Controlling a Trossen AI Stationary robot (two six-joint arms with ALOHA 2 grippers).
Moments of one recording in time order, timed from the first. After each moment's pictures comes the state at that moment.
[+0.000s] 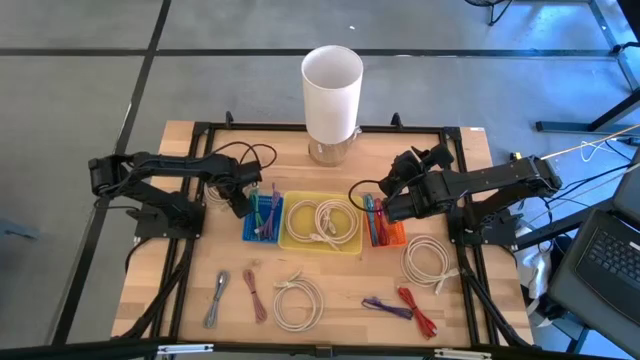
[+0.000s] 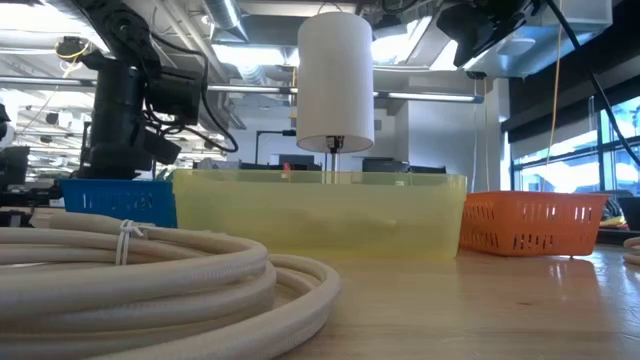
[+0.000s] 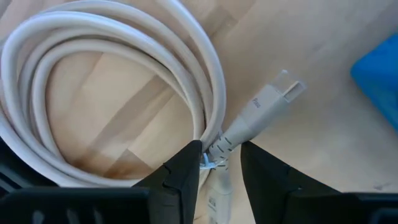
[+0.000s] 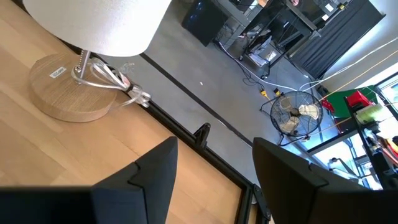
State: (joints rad) left arm 0.40 1.31 0.62 -0.88 -0.13 -0.35; right arm 0.22 1.46 1.34 -1.57 1.16 1.09
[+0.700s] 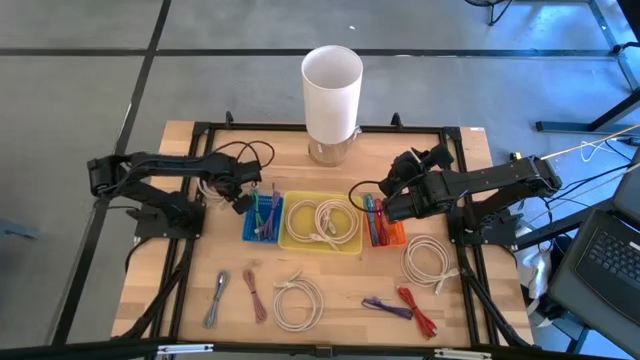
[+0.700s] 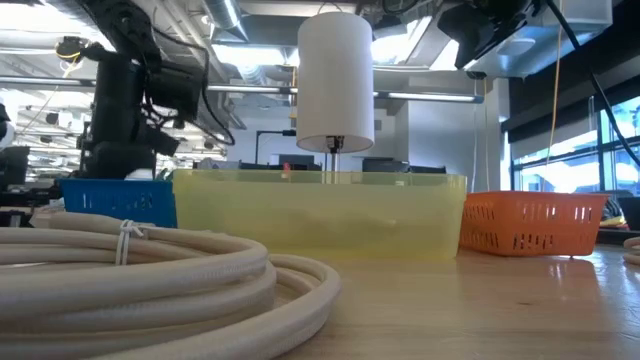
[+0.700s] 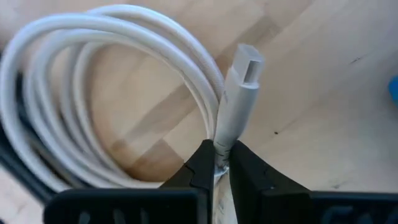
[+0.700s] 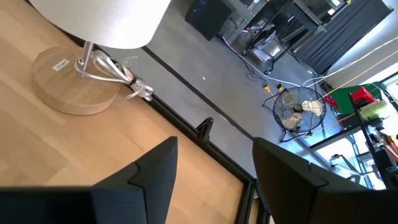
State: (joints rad) left arm 0.39 1.29 0.65 -0.97 -0.23 -0.44; right arm 0.22 1.46 1.34 -1.57 1.13 1.08
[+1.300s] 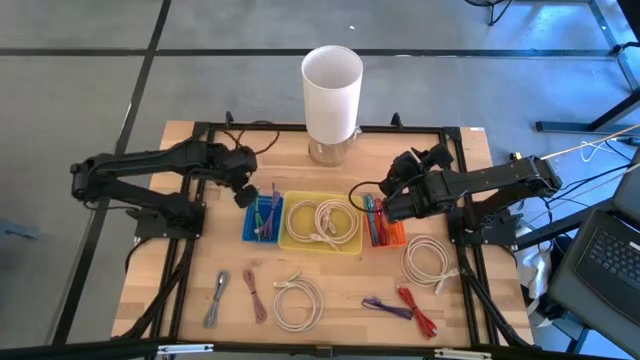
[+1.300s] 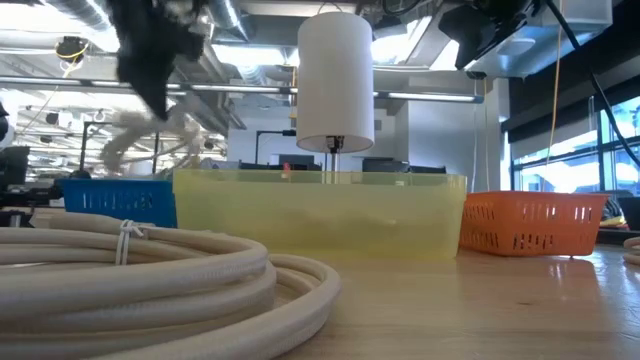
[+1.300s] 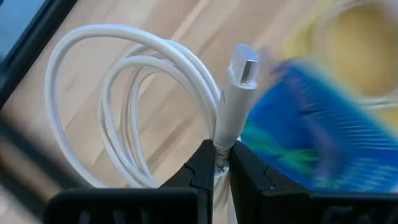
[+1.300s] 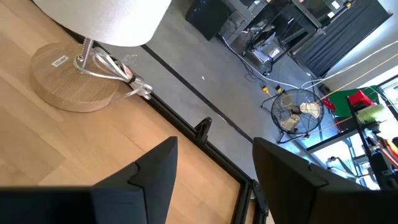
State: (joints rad) left arm 0.22 1.11 1.01 -1.14 -0.23 -0.40; right arm 0.22 1.46 1.34 -1.57 1.13 1.06
